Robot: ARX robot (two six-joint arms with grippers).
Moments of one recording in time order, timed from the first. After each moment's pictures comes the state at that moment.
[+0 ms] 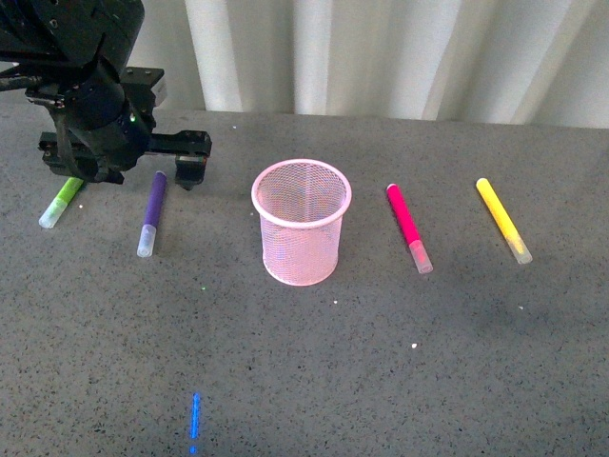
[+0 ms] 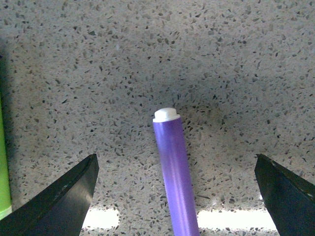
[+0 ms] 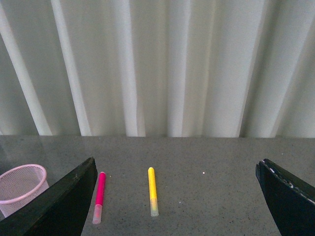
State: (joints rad) left arm -0.10 2.38 1.58 -0.28 -0.09 -0.04; right arm 0.00 0.00 0.02 0.00 0.00 0.00
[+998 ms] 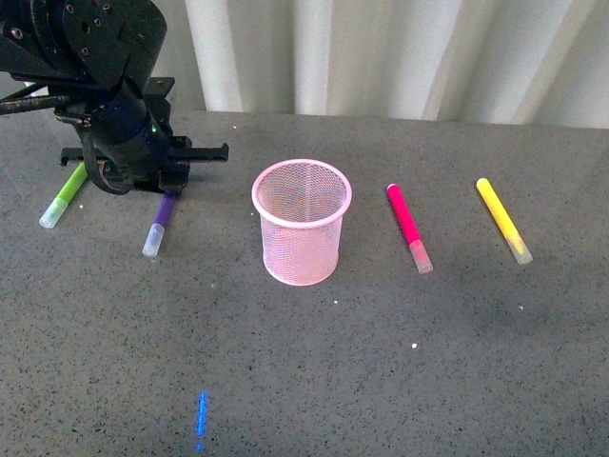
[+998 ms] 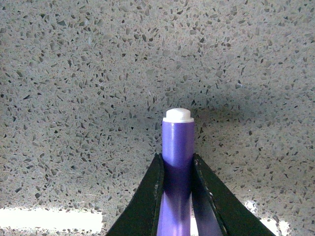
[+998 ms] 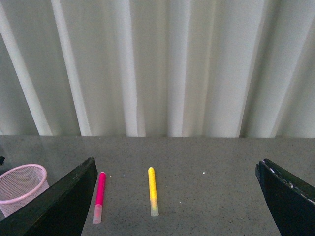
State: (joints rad) left arm -0.14 2.41 1.57 -0.22 -0.09 -0.14; right arm 0.00 0.00 0.02 0.00 0.00 0.00
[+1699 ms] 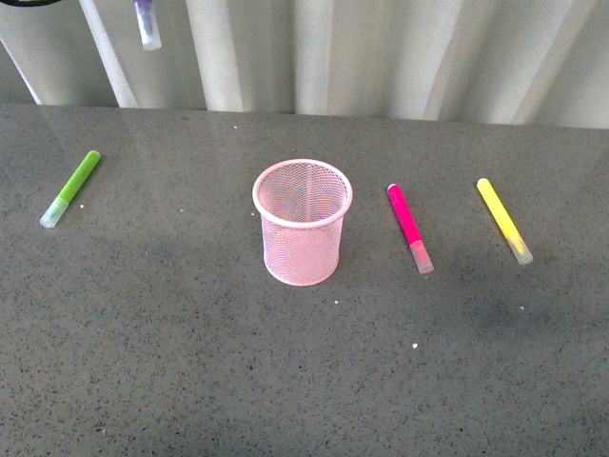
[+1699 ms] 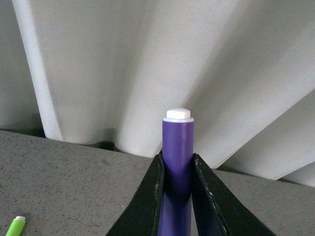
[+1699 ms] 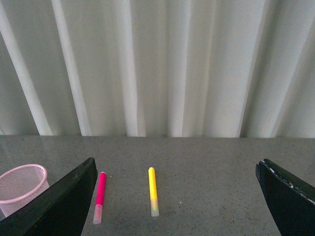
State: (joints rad) left arm -0.16 1.88 1.16 0.51 -0.09 -0.31; right arm 0.00 0.00 0.02 0.00 0.00 0.00
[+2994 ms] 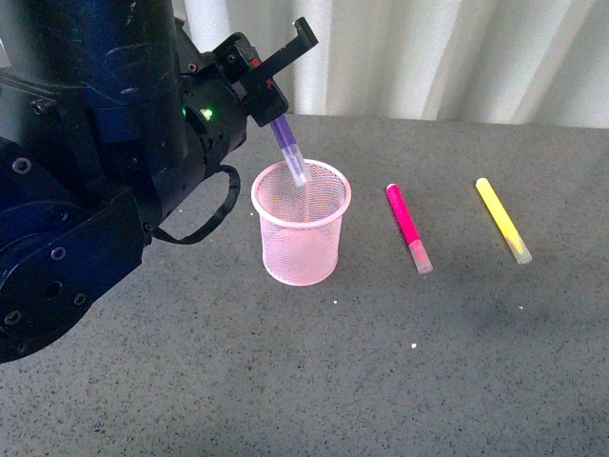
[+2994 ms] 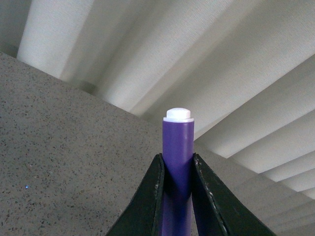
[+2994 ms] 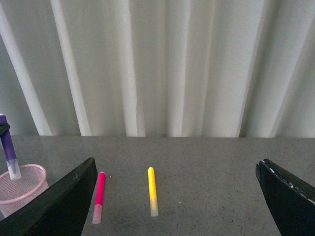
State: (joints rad) left arm -0.43 2.14 0.83 1.22 -0.21 -0.65; right arm 0.00 0.00 0.02 0.00 0.00 0.00
